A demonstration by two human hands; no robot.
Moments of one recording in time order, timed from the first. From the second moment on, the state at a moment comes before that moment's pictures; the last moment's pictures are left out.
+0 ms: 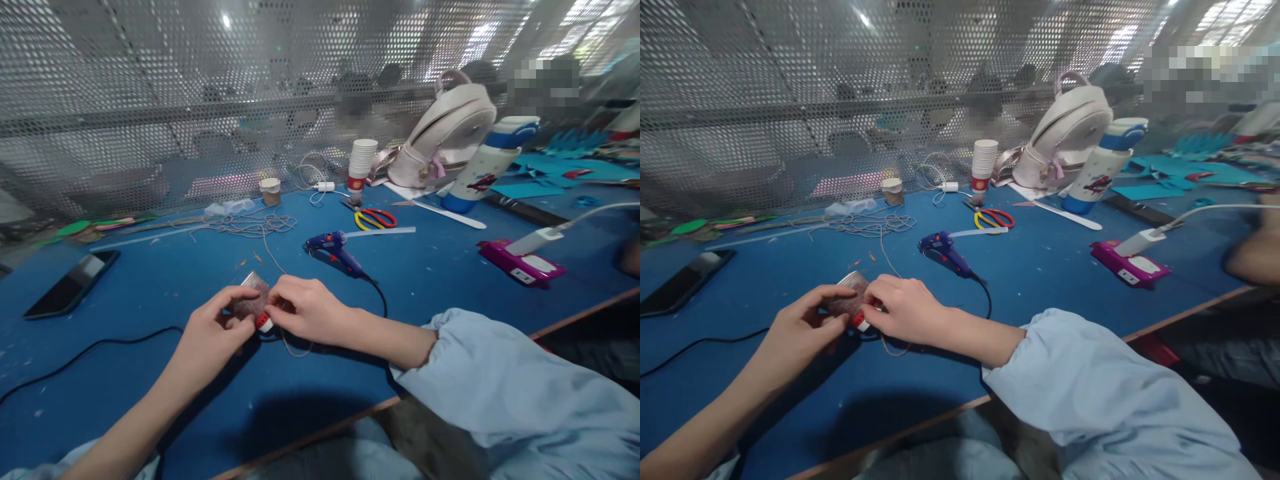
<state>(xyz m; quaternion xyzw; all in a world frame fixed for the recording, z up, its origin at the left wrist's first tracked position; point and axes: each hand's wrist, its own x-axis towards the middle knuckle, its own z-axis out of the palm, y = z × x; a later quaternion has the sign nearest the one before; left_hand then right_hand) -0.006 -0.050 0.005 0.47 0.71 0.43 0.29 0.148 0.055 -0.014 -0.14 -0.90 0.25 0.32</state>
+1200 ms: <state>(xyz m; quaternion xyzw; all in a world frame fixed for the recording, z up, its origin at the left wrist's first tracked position) -0.010 -0.054 0.003 0.48 0.72 0.42 0.28 0.156 0.055 -0.012 -0.08 -0.94 0.16 0.30</state>
